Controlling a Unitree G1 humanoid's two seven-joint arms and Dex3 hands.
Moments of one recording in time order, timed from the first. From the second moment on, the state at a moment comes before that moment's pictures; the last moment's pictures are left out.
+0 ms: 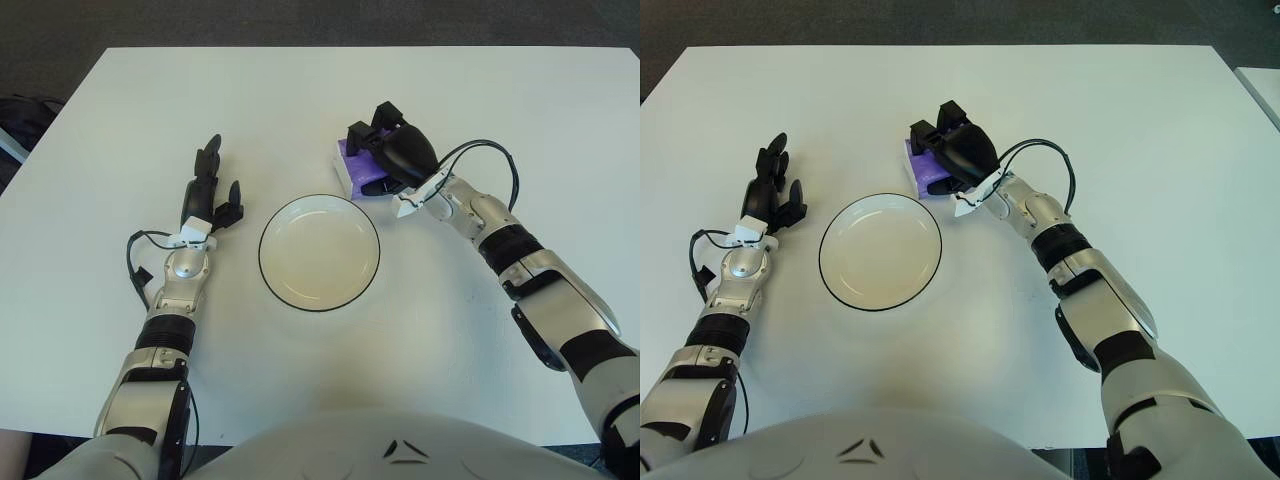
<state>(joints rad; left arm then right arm) -0.27 0.26 0.07 0.61 0.10 -0.59 0.11 -0.80 -0.36 0.54 0.70 -0.87 -0.56 -0.47</state>
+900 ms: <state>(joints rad) -0.27 0.26 0.07 0.62 0.10 -0.59 0.11 -0.76 -0.37 0.42 0.53 -0.79 -0.55 -0.38</state>
